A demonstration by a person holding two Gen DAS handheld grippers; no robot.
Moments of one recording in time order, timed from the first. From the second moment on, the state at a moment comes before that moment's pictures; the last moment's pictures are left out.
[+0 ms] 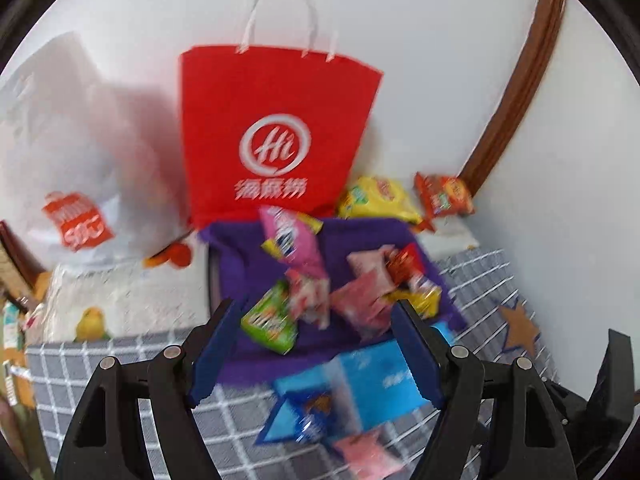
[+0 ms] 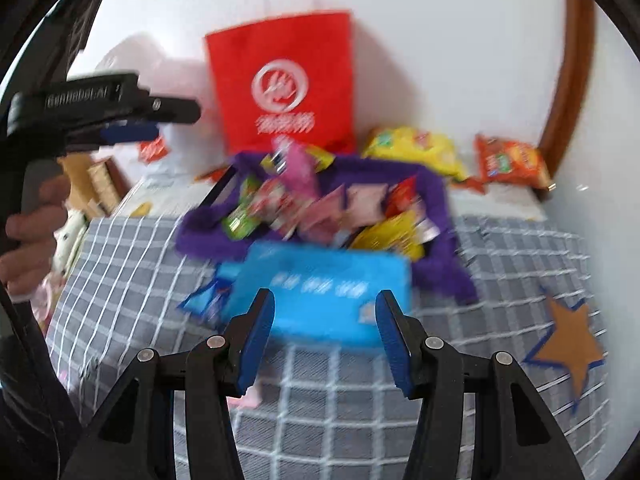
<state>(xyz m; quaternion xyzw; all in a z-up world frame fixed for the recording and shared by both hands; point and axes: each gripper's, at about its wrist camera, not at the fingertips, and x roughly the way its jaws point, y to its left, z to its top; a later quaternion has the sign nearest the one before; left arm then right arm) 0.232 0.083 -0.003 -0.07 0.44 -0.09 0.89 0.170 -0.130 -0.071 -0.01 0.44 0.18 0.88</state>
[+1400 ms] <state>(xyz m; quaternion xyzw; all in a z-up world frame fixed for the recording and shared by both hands) 0.191 0.066 -0.143 -0.09 0.53 -0.05 0.84 0.130 -0.180 -0.159 -0.03 0.44 0.11 0.89</state>
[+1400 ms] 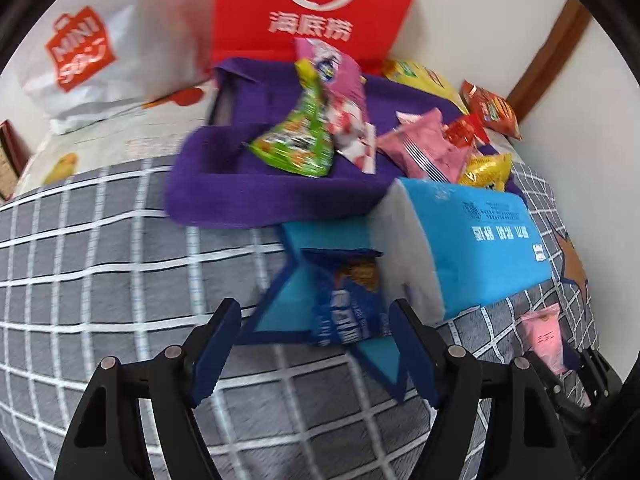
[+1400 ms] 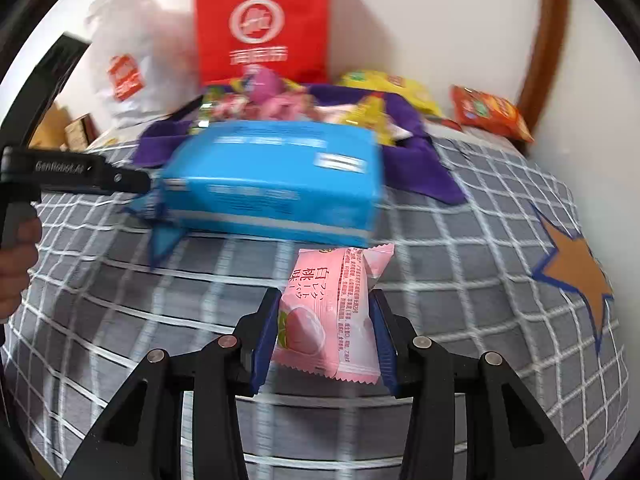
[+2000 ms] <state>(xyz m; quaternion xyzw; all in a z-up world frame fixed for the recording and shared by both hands) 0.138 0.063 -0.147 -0.04 0.52 -0.07 0.85 0.136 -0.194 -0.180 0.00 0.45 0.12 0.89</state>
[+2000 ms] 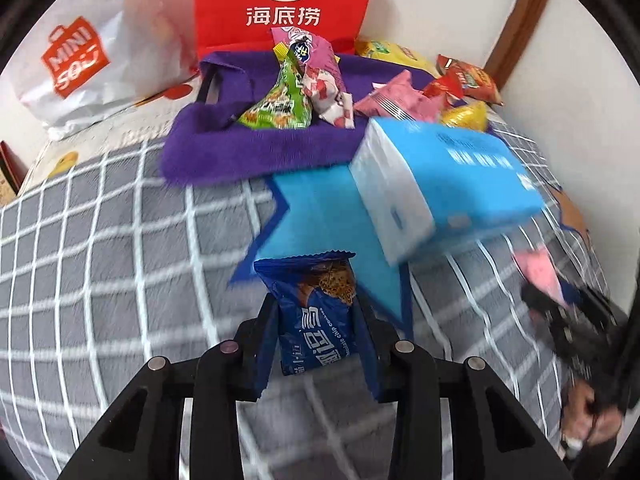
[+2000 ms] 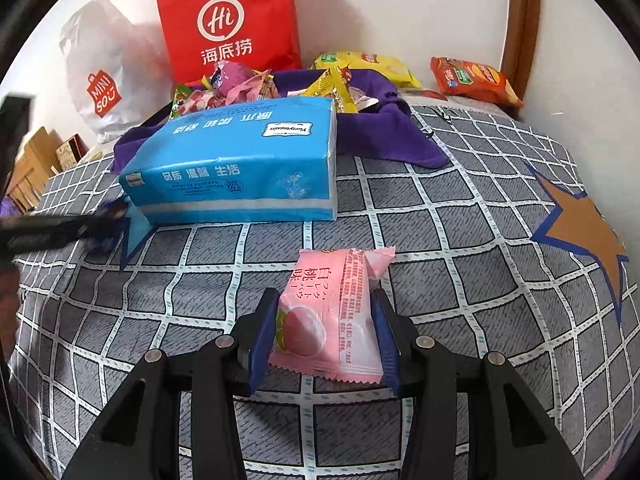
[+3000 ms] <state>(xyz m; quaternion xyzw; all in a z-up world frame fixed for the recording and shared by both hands) 0.114 0.049 -0.162 -0.02 0.46 -0.02 0.89 0.151 -0.186 -0.182 0.00 0.45 0.13 0.88</state>
